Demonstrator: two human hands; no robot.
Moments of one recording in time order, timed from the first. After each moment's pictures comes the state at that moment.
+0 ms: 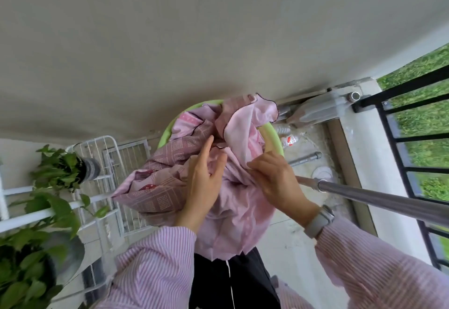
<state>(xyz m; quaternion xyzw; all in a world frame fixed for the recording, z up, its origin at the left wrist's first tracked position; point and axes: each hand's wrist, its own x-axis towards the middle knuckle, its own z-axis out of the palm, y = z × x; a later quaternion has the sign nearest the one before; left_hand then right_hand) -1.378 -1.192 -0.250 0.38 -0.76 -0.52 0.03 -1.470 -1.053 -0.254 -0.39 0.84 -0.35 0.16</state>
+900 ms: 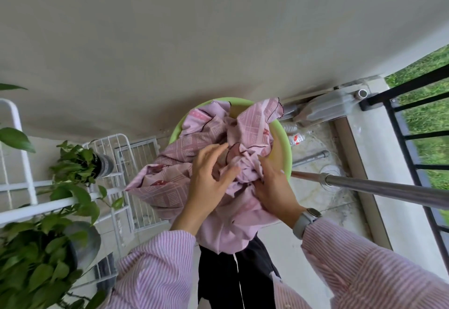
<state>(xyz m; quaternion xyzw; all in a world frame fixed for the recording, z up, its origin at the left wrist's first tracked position) -1.348 -1.199 -0.242 0.28 -0.81 -0.52 0.05 -1.432 -1.060 -0.252 -0.25 0.87 -0.30 0.28</state>
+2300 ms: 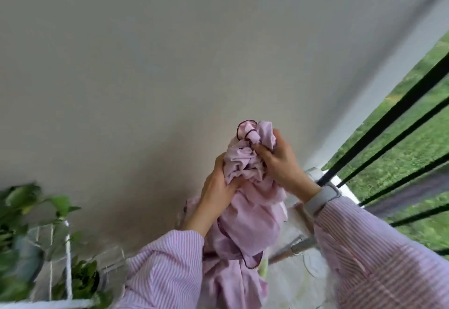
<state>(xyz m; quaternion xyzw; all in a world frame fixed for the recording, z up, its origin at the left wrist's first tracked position) -1.433 -1.209 -0.032 0.14 -0.82 -0.55 0.10 -1.514 -1.093 0.026 -0.20 0.79 -0.57 0.10</state>
